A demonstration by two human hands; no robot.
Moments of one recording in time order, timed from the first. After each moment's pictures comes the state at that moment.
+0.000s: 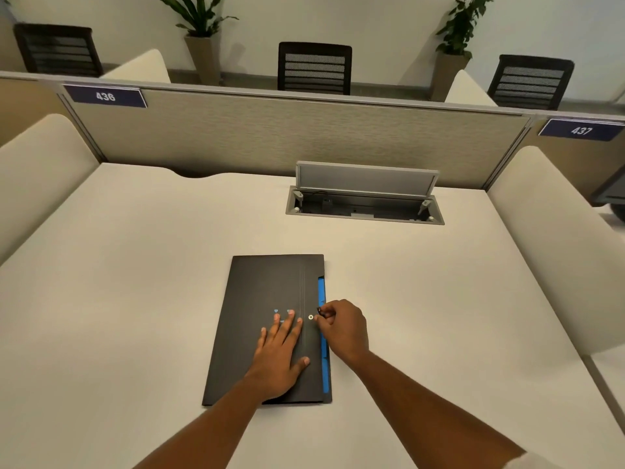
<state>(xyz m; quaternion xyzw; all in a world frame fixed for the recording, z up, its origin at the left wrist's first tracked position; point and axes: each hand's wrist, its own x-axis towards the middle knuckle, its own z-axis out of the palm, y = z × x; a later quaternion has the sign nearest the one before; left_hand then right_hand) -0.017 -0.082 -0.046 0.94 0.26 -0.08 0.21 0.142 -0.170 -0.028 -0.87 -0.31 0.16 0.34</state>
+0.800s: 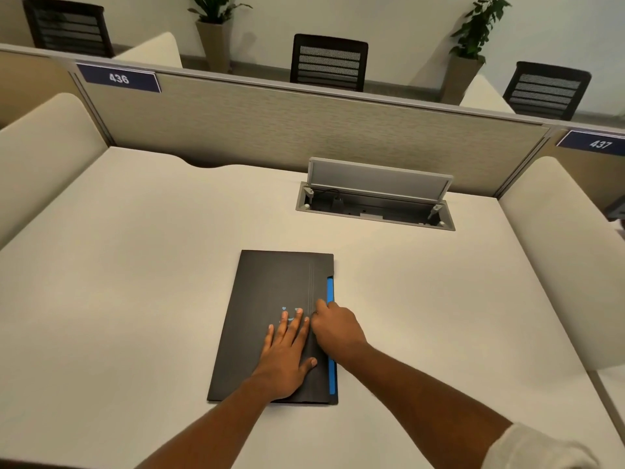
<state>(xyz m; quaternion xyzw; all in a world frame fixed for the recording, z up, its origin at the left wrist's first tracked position) -0.017 -0.083 -0.052 0.94 0.26 -0.09 0.20 0.128 -0.144 -0.018 -0.79 -0.60 0.04 -0.10</state>
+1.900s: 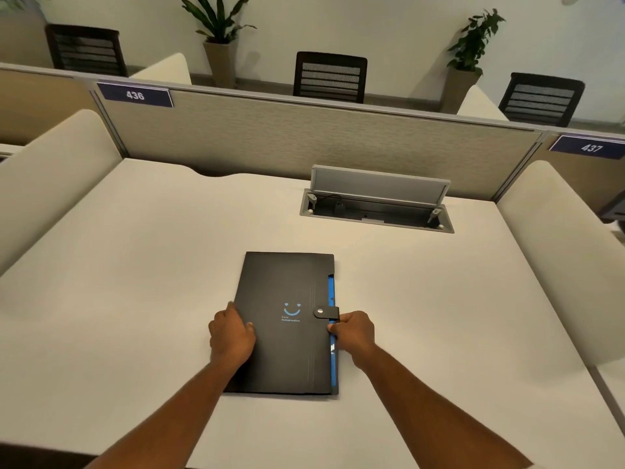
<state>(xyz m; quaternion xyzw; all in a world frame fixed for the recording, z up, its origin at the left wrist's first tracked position) -0.064 -0.014 -0.015 0.76 0.58 0.07 0.27 0.128 -0.167 -0.017 -0.87 -0.12 0.32 0.35</state>
